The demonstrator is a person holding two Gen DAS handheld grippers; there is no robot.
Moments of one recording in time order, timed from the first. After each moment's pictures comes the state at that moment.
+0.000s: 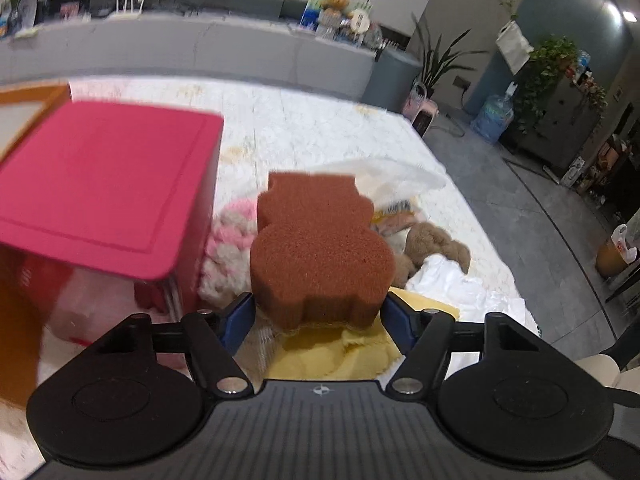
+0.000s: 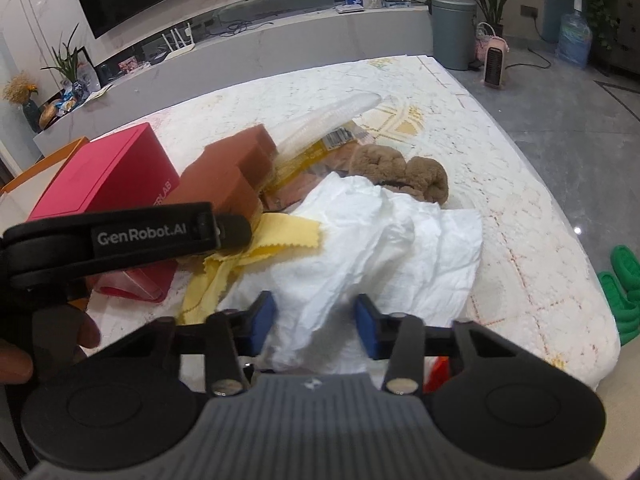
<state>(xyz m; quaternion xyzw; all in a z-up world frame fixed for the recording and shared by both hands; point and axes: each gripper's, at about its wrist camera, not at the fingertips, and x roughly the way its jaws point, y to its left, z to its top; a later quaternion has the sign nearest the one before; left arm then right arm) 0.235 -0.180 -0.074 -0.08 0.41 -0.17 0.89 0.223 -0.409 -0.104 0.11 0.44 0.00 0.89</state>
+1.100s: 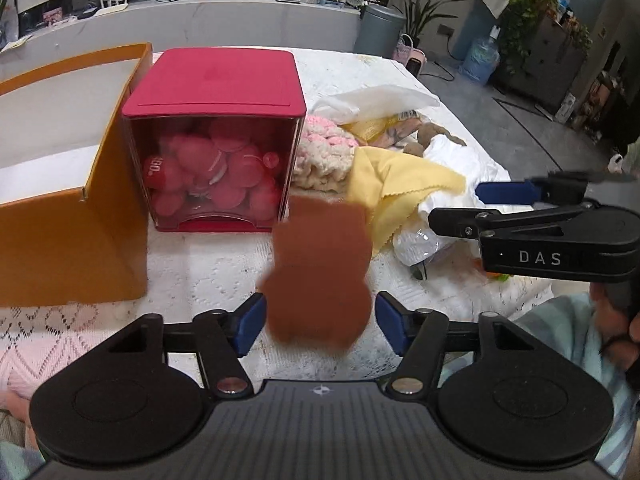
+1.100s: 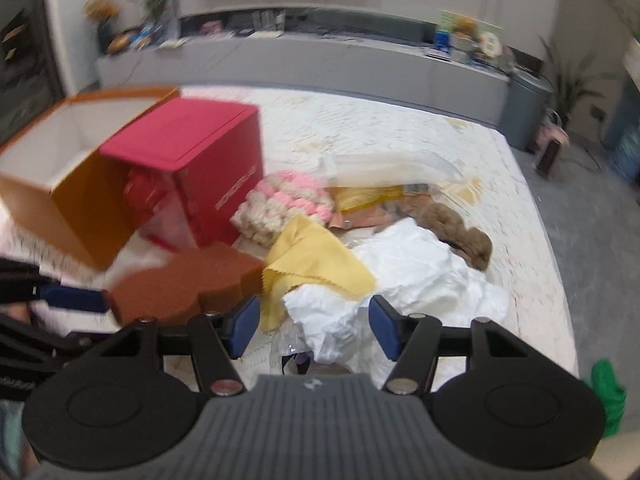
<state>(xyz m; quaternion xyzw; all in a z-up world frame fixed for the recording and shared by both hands) 0.176 -0.128 -0.073 -0.01 0.47 -0.20 0.86 0.208 -0.364 -0.079 -0.06 0.41 0.10 0.90</state>
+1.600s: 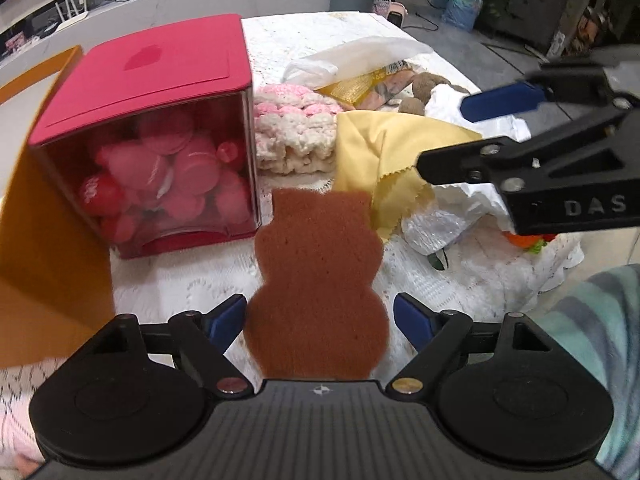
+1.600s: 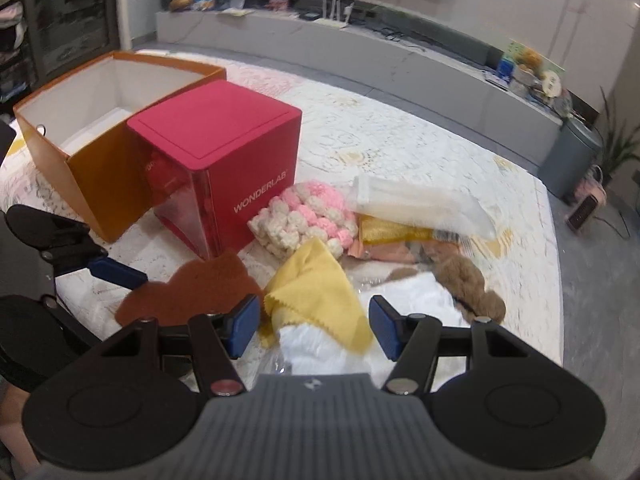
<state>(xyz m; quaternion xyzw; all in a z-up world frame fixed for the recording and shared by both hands) 0.202 -0.161 -0.115 0.08 0.49 -0.21 0.84 0.241 -0.359 -0.071 -0.14 0.42 0.18 0.88</state>
